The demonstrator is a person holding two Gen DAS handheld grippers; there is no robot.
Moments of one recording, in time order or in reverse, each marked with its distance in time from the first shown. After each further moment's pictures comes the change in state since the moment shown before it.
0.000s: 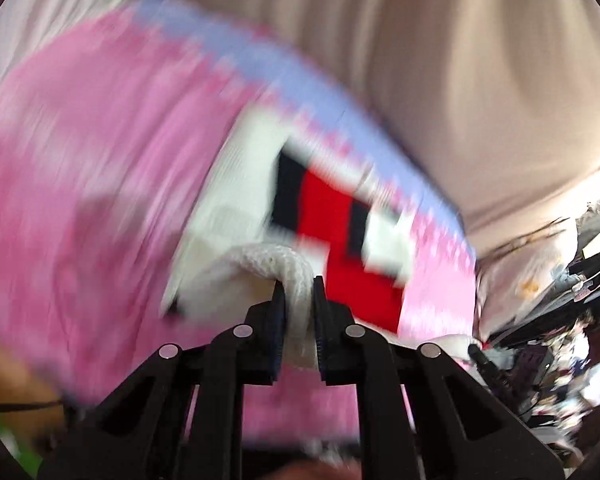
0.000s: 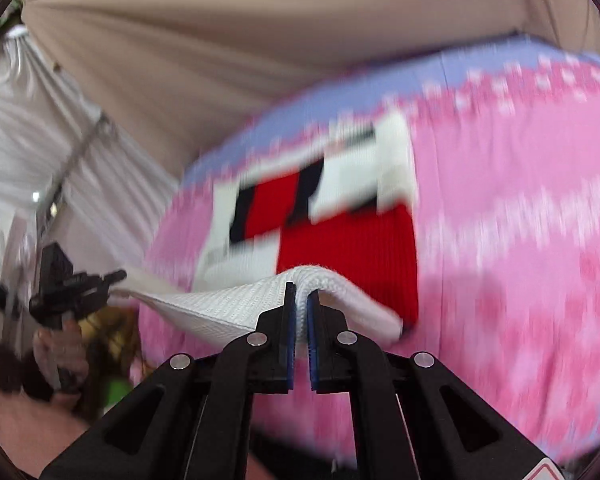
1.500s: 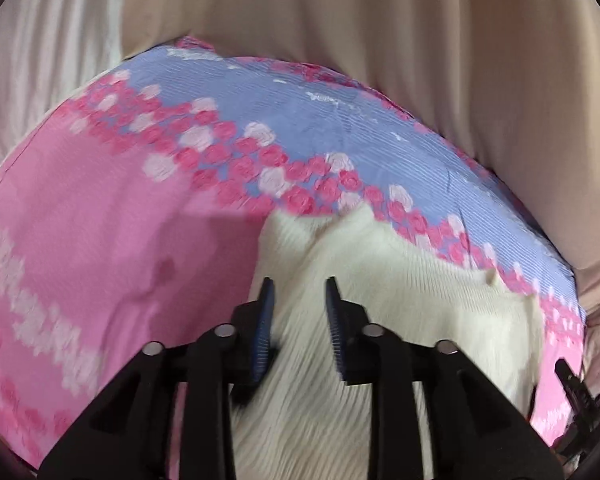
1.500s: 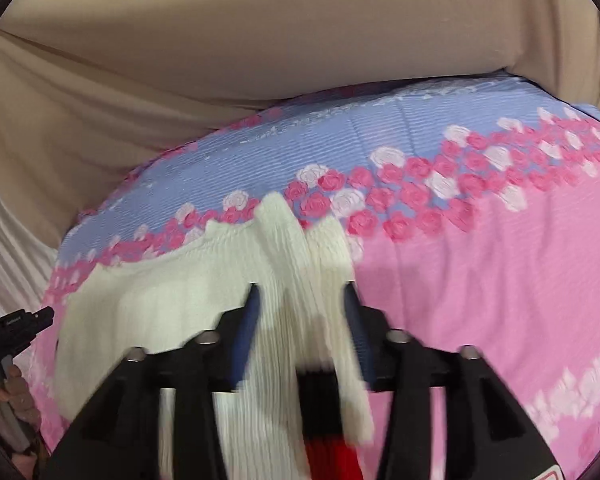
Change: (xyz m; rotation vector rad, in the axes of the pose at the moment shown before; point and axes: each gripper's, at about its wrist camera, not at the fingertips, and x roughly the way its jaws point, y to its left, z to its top) left arm 0.155 0.016 0.096 0.008 -0.108 0.365; right arm 0.142 -0.050 0.067 0.038 -0.012 -0.341
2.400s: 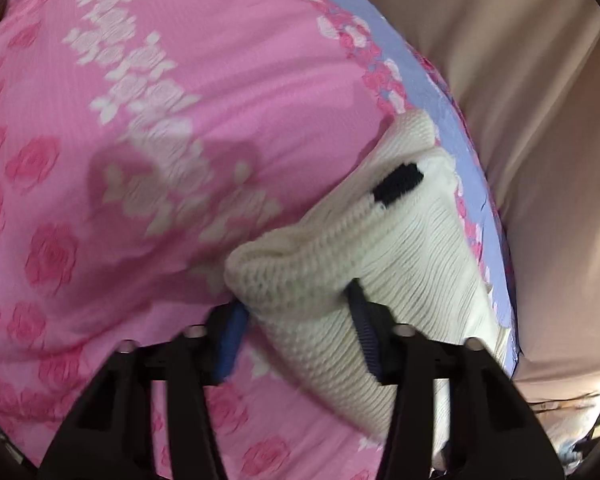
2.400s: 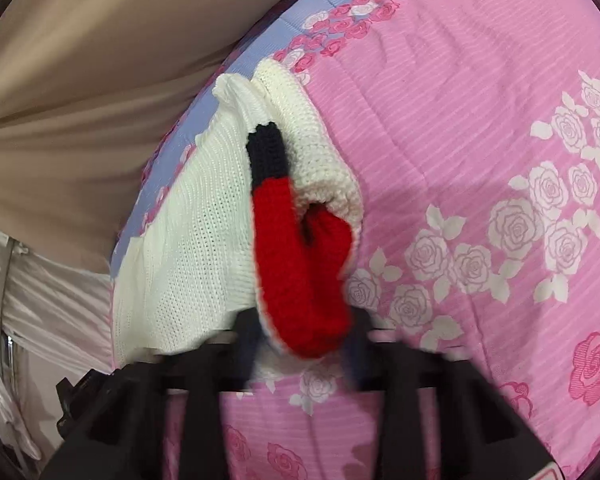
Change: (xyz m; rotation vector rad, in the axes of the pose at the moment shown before) left arm 0.004 0.060 -0.118 -0.531 0.071 -0.090; right arm 0.016 -0.032 -0.093 0.378 0.122 0.200
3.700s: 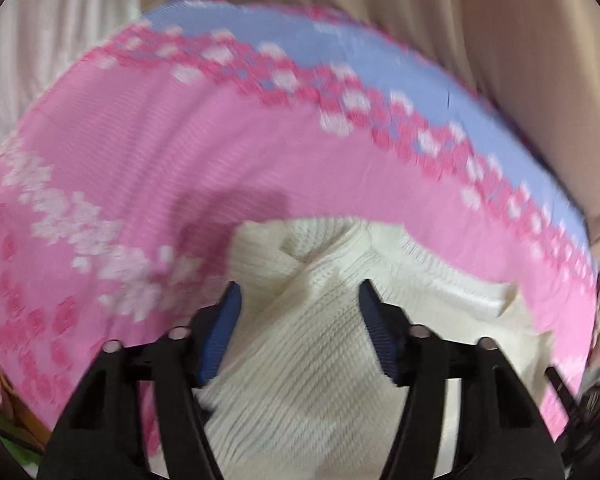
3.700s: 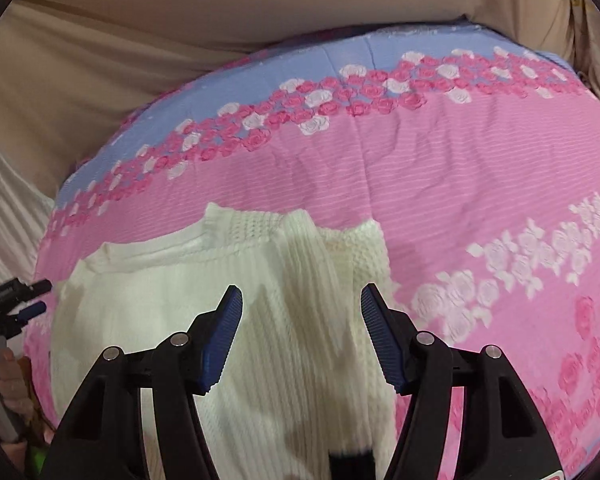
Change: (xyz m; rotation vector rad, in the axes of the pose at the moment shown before) left arm 0.002 -0.093 -0.015 0.572 0.075 0.208; right arm -0.019 0.029 0.013 -0.357 0.021 -0.268
